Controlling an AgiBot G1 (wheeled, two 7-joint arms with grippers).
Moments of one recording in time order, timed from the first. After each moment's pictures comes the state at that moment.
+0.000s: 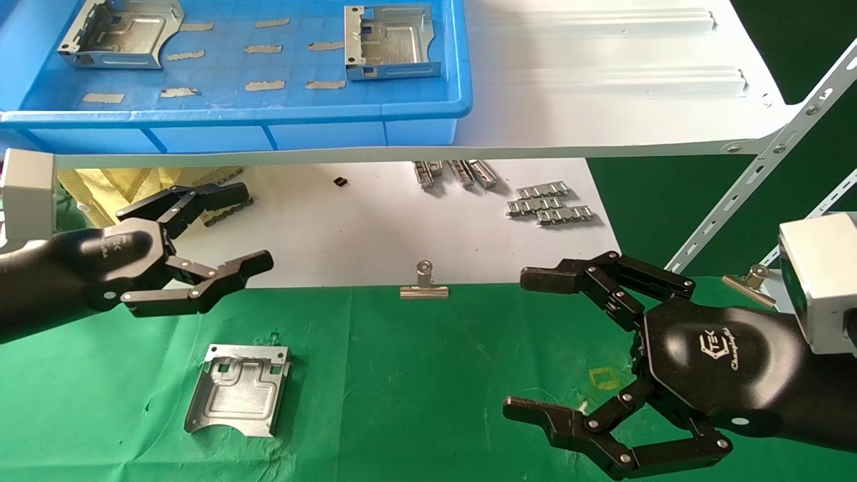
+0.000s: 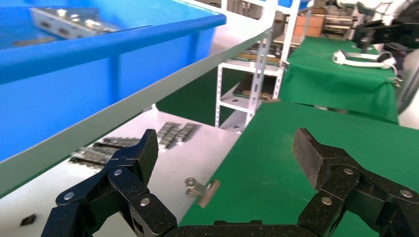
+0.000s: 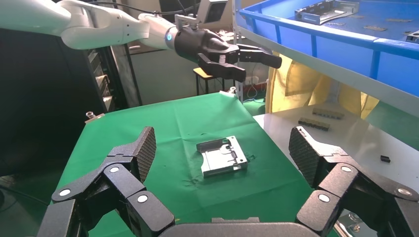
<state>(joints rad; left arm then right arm) -1.40 0.74 0.58 -0.51 0.74 1.57 0.25 1.09 -0.56 -0.38 1.23 -0.64 -1.43 0.12</state>
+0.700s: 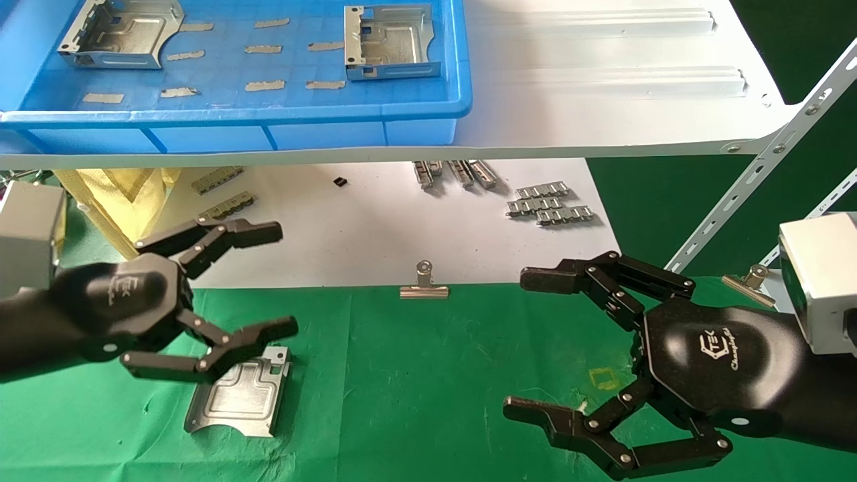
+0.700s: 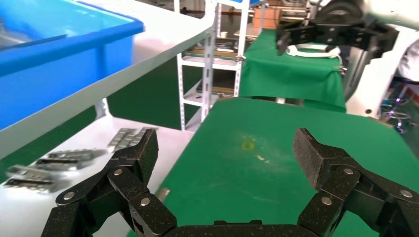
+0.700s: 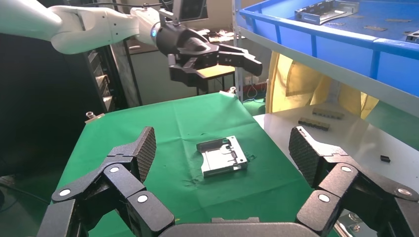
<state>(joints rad) -1.25 0.68 0.44 -0.87 0.74 1.54 0.04 1.09 -0.56 -0.38 1.23 -0.64 -1.43 0.12</state>
